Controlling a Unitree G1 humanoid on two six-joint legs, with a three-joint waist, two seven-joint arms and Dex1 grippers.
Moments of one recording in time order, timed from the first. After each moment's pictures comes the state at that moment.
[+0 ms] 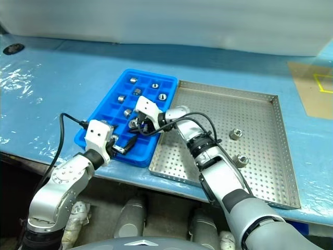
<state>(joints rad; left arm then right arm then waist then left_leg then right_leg) 0.00 0.33 0.01 -0.64 -0.22 0.73 -0.30 -0.96 -0.04 0.31 0.75 0.00 0.16 1.03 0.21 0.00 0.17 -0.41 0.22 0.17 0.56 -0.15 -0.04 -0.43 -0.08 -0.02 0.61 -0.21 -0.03</state>
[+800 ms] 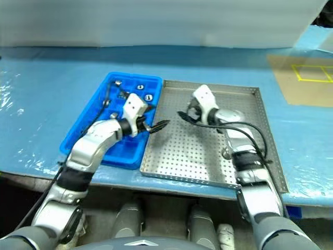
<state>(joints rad) -0.57 0.28 -0.20 0.03 -0.22 0.45 -0.68 -0.62 -0.38 0.01 0.21 0.02 0.48 0.68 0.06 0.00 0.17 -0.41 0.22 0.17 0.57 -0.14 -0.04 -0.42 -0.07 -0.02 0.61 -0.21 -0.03</state>
